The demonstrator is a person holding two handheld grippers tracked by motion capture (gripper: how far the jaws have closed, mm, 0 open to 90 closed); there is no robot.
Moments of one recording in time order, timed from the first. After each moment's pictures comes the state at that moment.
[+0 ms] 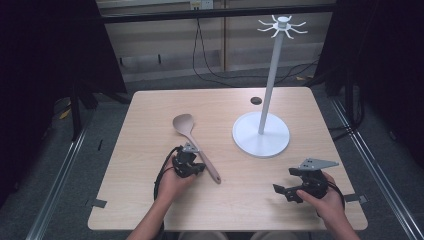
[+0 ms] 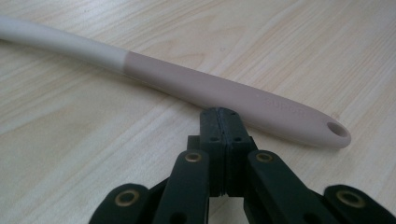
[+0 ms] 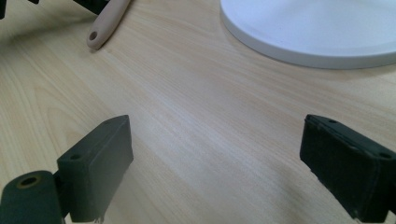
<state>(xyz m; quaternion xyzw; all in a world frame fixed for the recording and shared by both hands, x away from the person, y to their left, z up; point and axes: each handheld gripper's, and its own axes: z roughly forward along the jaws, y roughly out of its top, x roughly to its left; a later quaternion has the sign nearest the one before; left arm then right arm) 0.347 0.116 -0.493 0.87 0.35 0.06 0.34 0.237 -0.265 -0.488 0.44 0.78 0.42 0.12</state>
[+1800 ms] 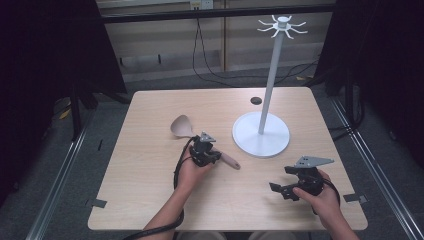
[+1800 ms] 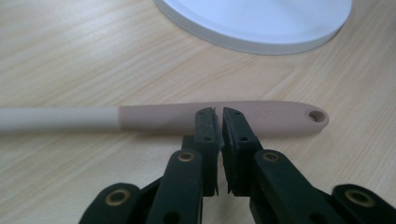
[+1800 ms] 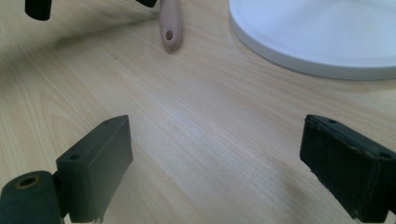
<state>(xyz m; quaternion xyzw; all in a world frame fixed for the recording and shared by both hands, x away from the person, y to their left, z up) 0.371 0.070 -0.484 0.86 0.34 0.08 0.38 0.246 -0.258 -0.488 0.44 0.79 0.43 0.11</state>
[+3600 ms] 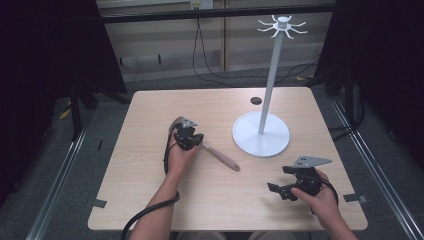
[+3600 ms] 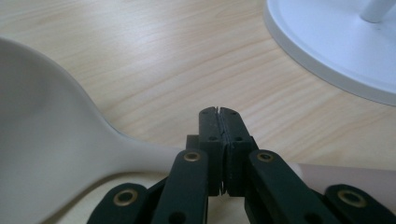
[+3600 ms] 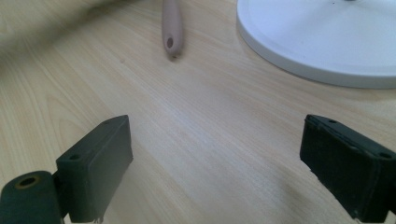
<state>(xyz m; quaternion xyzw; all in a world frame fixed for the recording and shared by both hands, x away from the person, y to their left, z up) 0.423 0.109 -0.496 0.81 0.41 0.14 0.40 0.246 -0.252 -0.487 0.43 0.79 0.43 0.11</state>
